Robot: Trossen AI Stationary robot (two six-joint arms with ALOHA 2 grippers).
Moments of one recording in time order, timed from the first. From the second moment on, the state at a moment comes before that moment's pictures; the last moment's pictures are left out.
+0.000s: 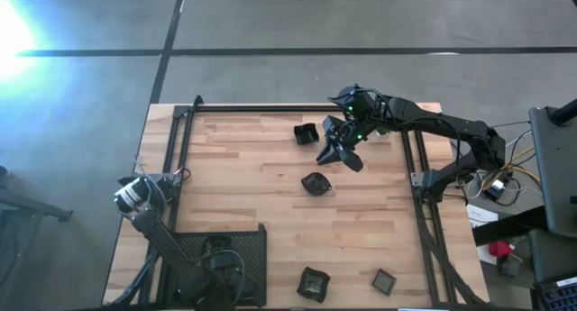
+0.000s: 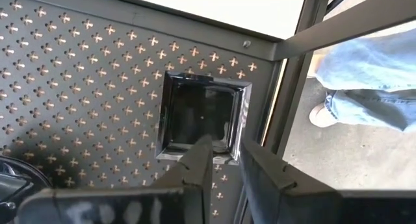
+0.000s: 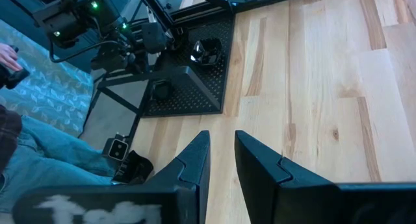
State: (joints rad) left arm -0.88 1.91 1.53 -0.88 -0.15 -1.15; right arm -0.33 1.44 1.39 -0.70 -0.71 0.02
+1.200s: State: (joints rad) left arm -0.84 1.55 1.53 -1.46 -0.86 -1.76; right arm -0.34 1.43 1.34 -0.70 -0.54 -0.17
